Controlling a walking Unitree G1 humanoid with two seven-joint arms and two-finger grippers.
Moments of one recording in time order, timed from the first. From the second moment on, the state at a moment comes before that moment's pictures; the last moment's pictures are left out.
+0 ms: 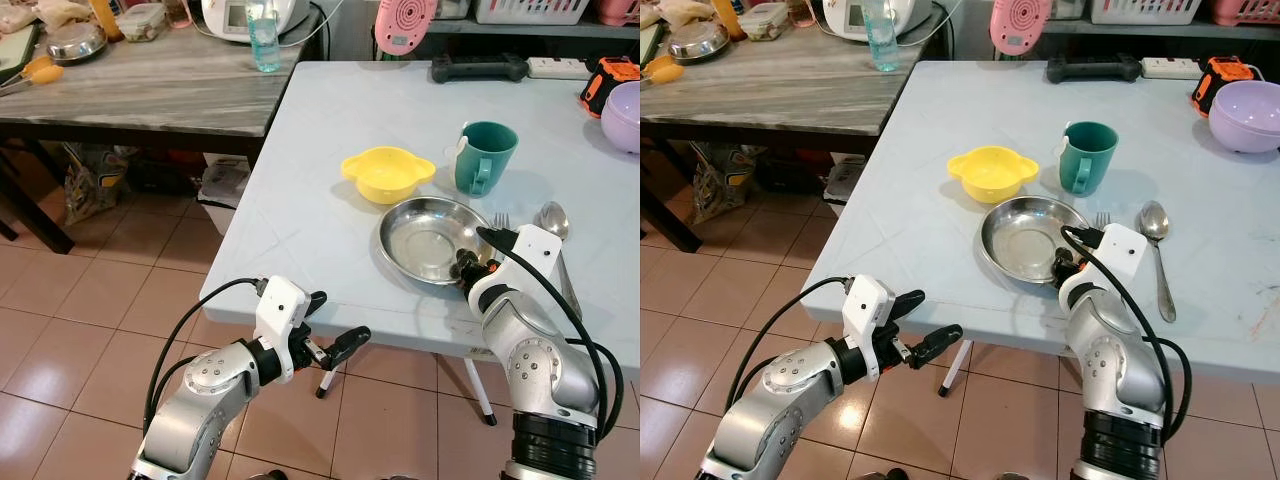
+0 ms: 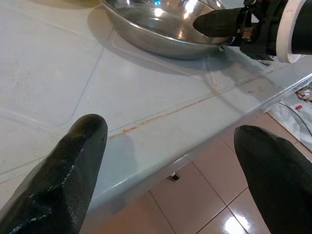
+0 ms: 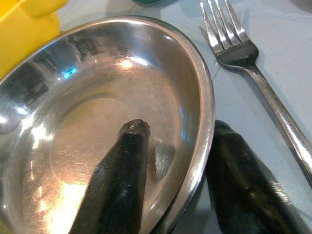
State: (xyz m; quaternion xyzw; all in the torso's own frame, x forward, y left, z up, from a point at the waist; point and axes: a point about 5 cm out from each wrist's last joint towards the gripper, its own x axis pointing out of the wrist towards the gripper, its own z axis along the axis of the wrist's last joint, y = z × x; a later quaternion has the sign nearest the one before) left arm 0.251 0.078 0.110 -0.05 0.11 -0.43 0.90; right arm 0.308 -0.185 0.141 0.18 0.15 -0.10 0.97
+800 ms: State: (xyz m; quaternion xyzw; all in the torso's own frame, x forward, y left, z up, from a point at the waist) left arm 0.254 0.072 0.117 -0.06 0.09 -0.43 0.89; right arm 0.314 -0.180 0.145 0.18 0.14 -0.08 0.97
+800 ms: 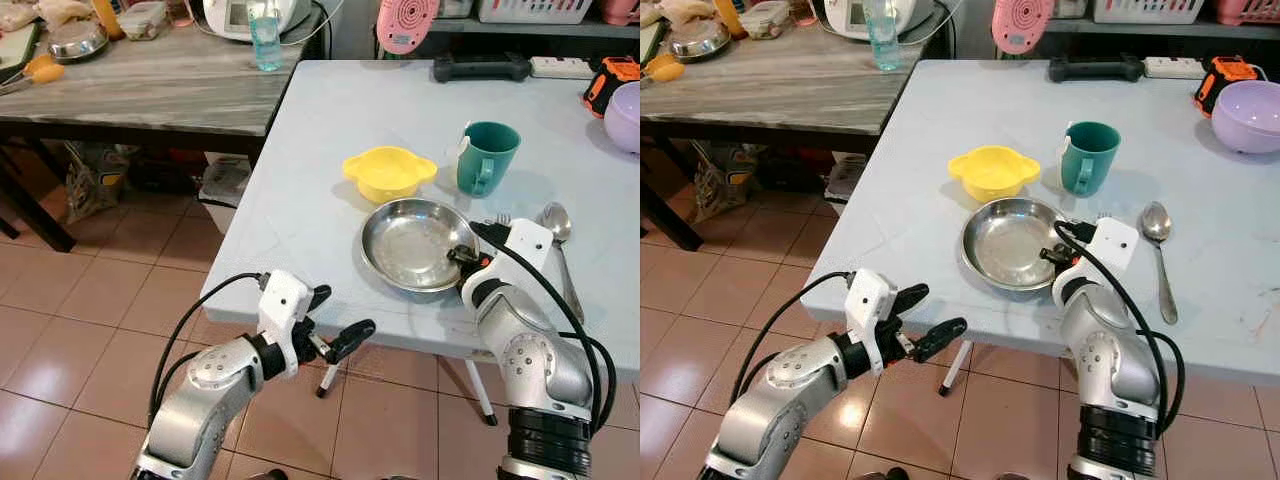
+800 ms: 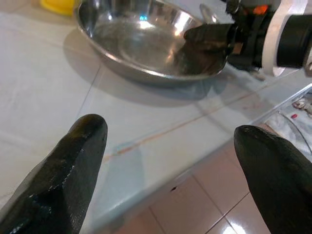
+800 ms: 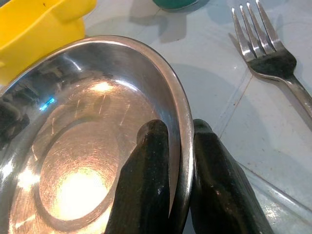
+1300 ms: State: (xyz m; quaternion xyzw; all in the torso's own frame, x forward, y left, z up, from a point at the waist) left arm 0.269 0.076 0.129 -0.06 0.05 -0.39 0.92; right arm 0.311 -0.183 0.141 0.17 0.13 -0.08 0.97
